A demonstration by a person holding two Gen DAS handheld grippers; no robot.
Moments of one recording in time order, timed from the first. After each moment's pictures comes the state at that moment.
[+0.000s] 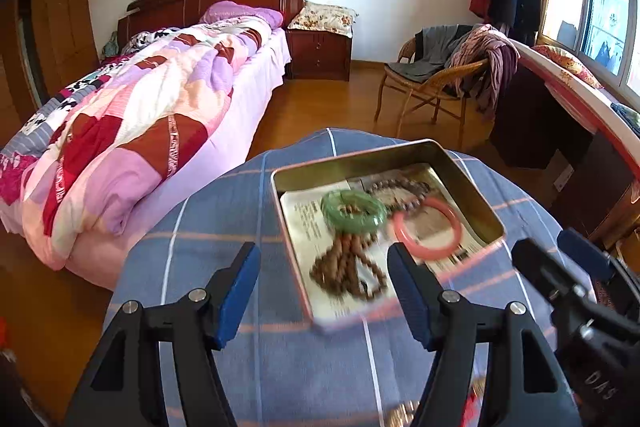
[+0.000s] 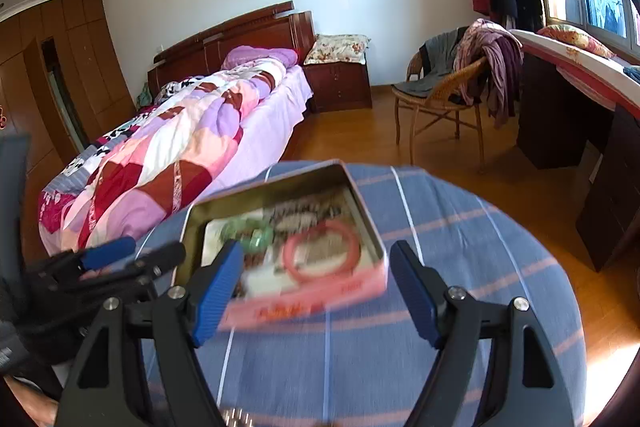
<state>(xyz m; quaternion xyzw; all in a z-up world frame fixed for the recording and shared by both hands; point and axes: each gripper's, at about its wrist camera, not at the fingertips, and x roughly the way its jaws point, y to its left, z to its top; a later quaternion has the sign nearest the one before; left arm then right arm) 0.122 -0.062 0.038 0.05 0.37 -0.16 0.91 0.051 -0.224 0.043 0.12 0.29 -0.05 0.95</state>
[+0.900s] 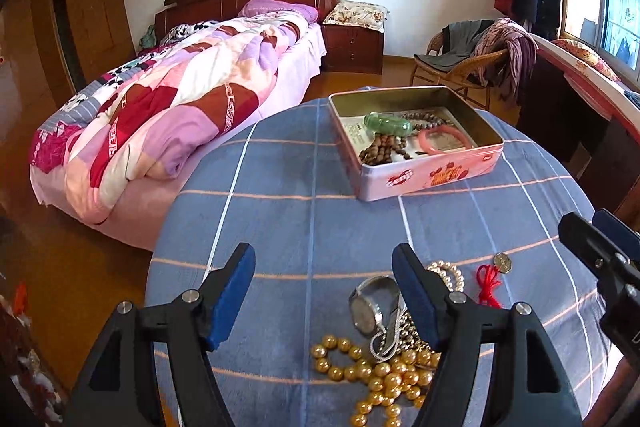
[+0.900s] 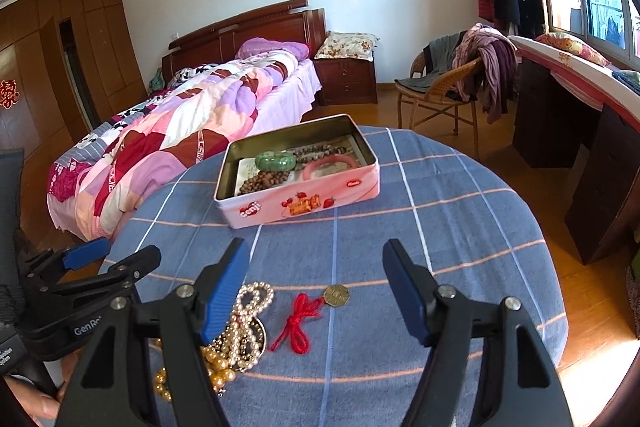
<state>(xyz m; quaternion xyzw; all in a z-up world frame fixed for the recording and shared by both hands) 0.028 -0.012 0.011 0.06 0.37 -0.10 0.92 -0.042 -0.186 0.026 0.09 0.29 -0.04 0.95</state>
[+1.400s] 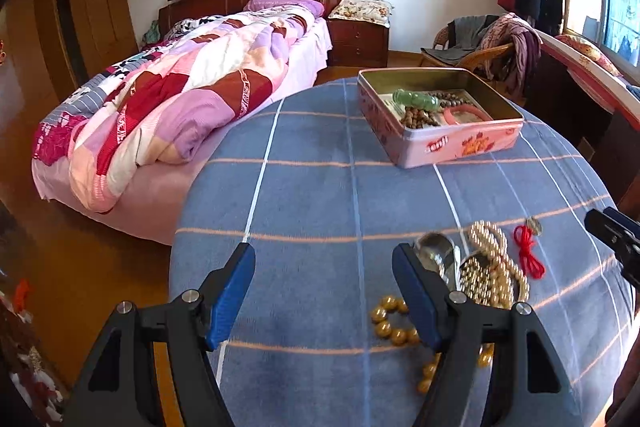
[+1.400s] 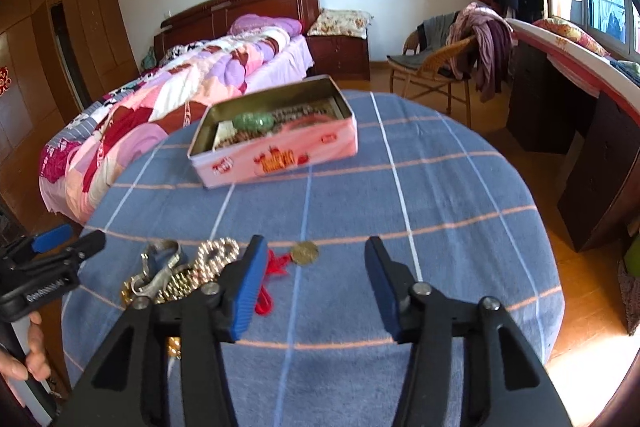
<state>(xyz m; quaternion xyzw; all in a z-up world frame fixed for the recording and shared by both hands) 0.016 0.032 -0.013 0.06 0.38 -0.11 0.92 -0.051 -0.203 -0.004 0.08 0.34 -0.05 0.94</state>
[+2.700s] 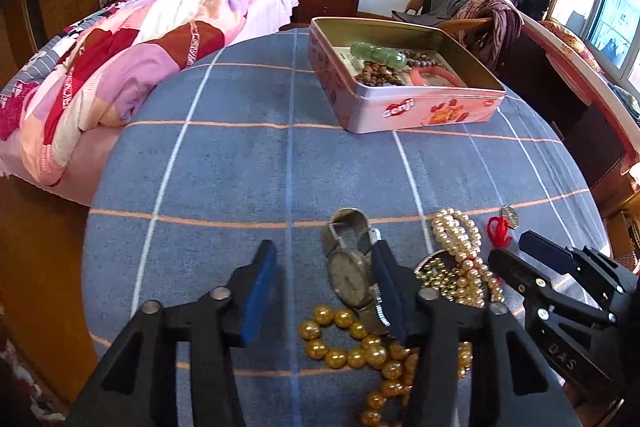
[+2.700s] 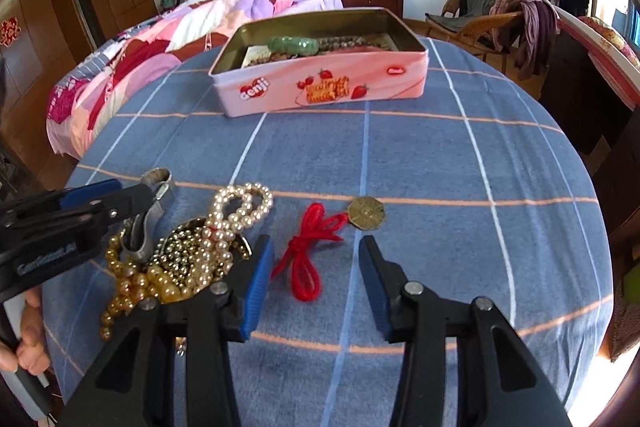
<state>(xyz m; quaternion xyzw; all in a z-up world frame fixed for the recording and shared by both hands) 0.049 -0.002 -0.038 0.03 0.46 -0.16 0.87 -0.010 -0.165 -0.044 0.04 0.43 0.00 0.90</state>
